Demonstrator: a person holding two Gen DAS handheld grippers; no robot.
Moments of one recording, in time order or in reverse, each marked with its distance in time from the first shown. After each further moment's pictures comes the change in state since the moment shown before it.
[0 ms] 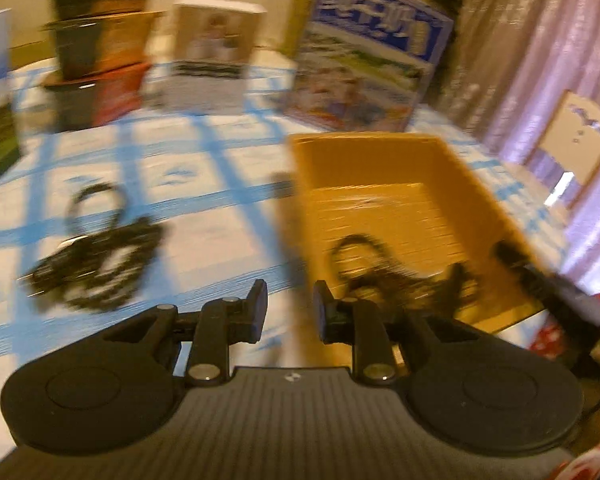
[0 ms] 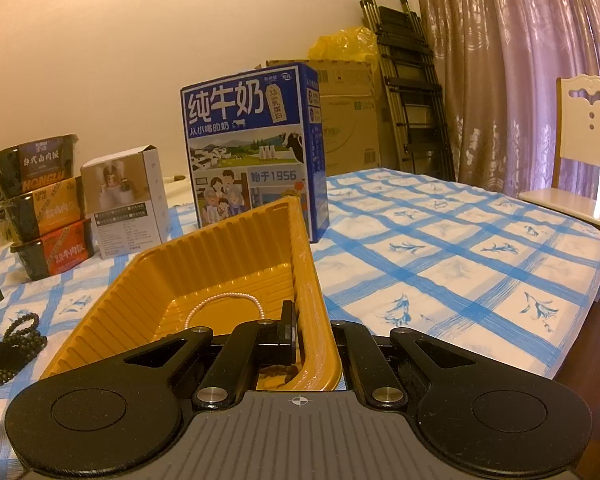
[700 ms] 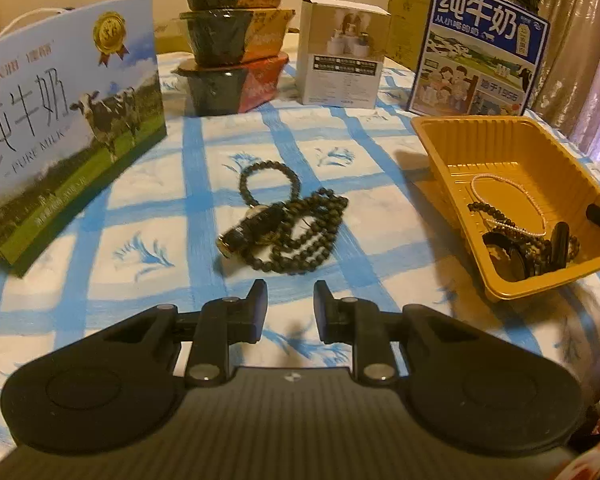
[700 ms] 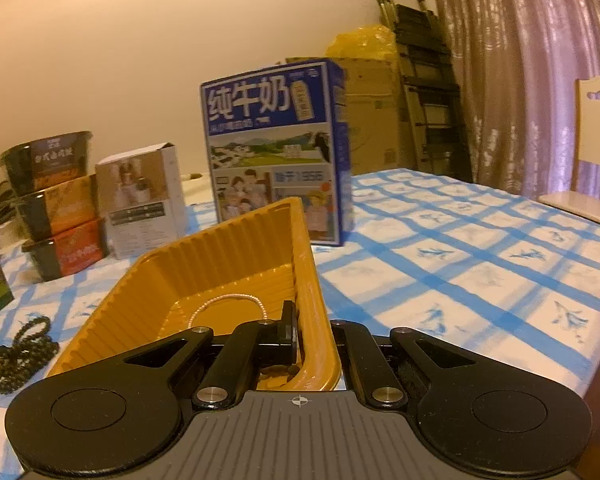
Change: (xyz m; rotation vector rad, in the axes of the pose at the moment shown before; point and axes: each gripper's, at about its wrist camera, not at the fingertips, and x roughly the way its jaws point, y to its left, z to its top) left arm -0.035 0.073 -0.025 -0.020 -0.016 0.264; right arm 0.019 0.018 0.007 -0.016 0.005 0.057
